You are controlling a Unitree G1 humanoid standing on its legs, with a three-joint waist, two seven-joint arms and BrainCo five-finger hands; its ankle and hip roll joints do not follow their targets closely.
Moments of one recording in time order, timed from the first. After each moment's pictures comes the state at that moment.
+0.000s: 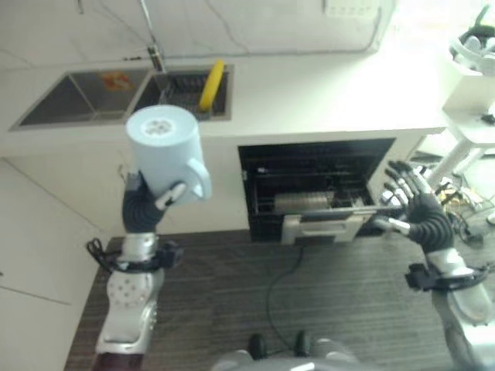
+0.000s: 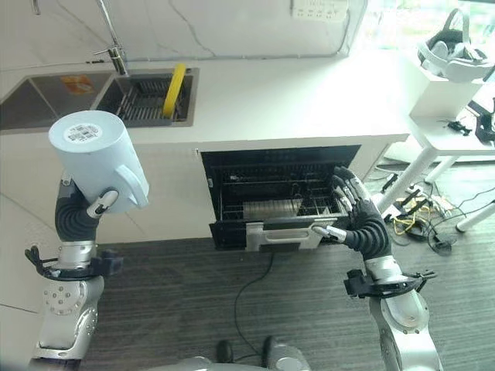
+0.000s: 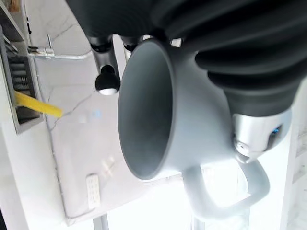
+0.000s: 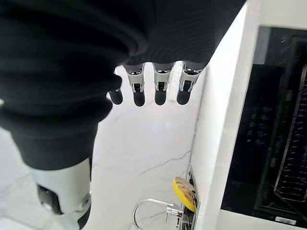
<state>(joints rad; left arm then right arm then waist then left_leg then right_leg) 0.13 0.38 0.05 -0.27 -0.25 -0.47 0.11 0.25 -0.47 -0.11 -0.38 0.34 -0.23 0.12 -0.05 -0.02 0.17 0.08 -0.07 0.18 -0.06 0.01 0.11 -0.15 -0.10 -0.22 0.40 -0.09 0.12</state>
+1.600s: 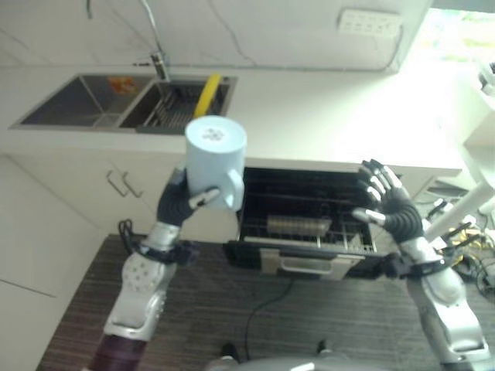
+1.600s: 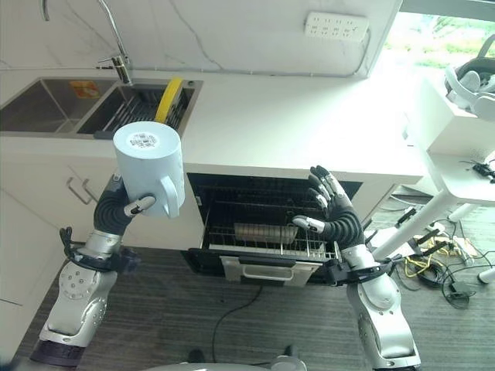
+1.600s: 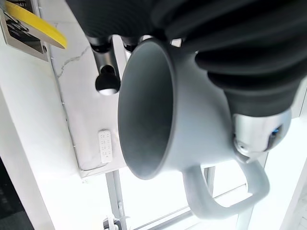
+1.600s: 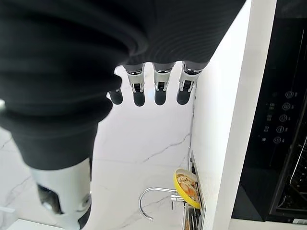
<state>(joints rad) 0.06 0.46 -0.08 -0.22 -0.36 -0.38 -0.07 0.14 -0.43 0.00 -0.32 0.36 -0.15 0.13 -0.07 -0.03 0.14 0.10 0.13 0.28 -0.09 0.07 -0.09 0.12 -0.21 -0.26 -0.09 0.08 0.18</state>
